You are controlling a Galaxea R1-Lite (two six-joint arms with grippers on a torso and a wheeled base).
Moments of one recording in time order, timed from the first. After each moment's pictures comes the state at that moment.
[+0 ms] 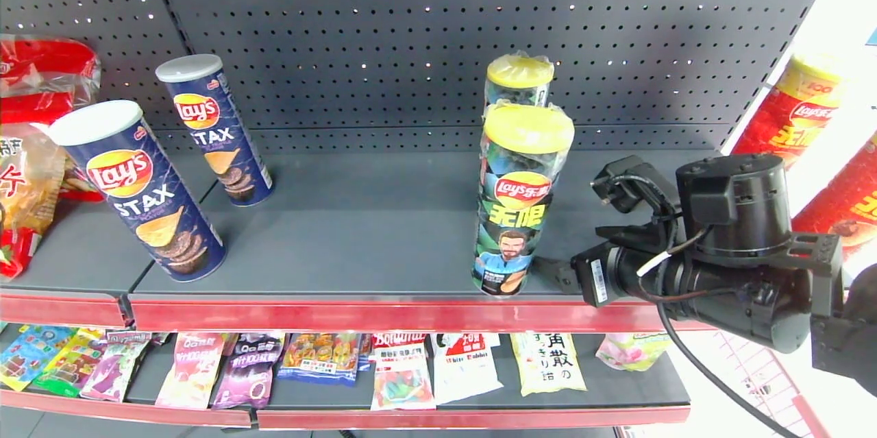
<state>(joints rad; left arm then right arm) 0.00 0.00 0.00 0.00 0.01 -0.01 0.62 1.62 -0.75 -0.39 -0.23 0.00</state>
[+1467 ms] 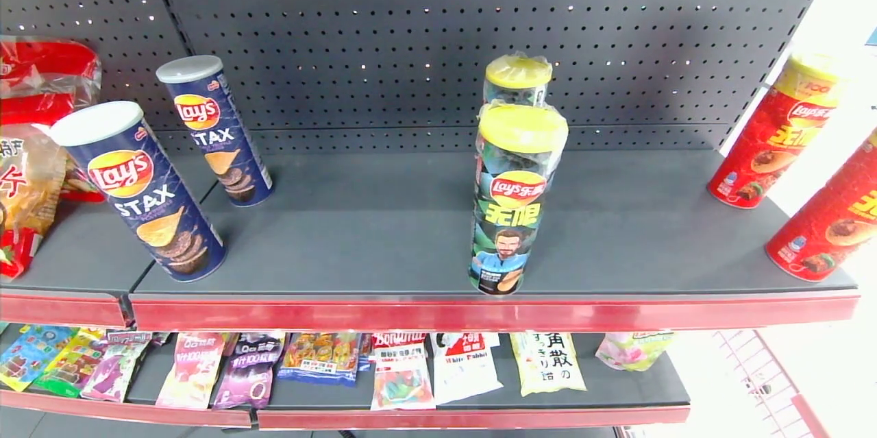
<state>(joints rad) 0.00 0.00 0.00 0.00 0.01 -0.01 0.24 0.37 -0.27 0.18 0.02 -0.04</state>
